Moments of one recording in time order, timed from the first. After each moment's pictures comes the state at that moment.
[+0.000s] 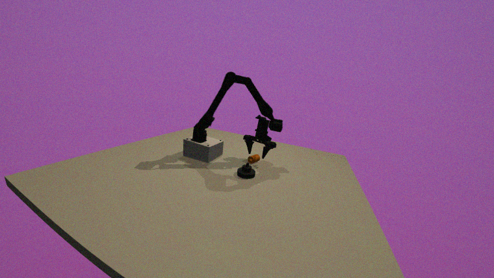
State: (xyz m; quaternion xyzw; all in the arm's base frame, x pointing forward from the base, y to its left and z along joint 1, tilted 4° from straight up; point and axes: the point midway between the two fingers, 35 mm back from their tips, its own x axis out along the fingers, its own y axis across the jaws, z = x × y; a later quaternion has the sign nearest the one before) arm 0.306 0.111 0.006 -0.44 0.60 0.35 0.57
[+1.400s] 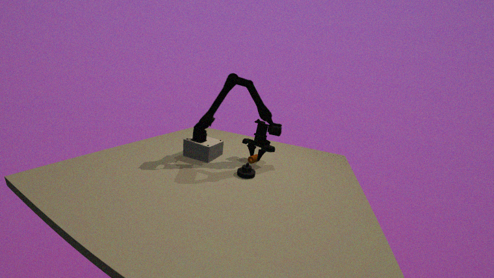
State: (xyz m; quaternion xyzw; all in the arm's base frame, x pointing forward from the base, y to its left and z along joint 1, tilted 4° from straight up) arm 0.305 0.110 -0.017 -0.43 0.60 0.35 0.57
